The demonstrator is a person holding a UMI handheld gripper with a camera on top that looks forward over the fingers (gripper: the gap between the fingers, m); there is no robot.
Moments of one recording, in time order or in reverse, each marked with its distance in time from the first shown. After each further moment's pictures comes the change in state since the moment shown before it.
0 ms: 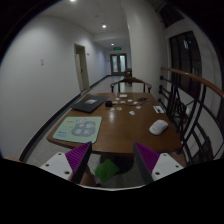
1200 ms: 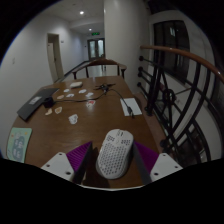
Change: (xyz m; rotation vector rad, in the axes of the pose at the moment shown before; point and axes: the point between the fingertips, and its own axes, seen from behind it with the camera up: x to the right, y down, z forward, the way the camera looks) arm 0.238 -0.023 0.250 -0.171 0.207 0.079
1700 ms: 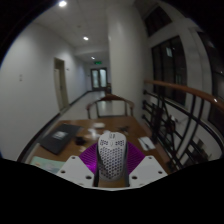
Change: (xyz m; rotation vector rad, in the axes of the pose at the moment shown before) arm -0.116 -0.125 -0.131 0.334 -0.018 0.025
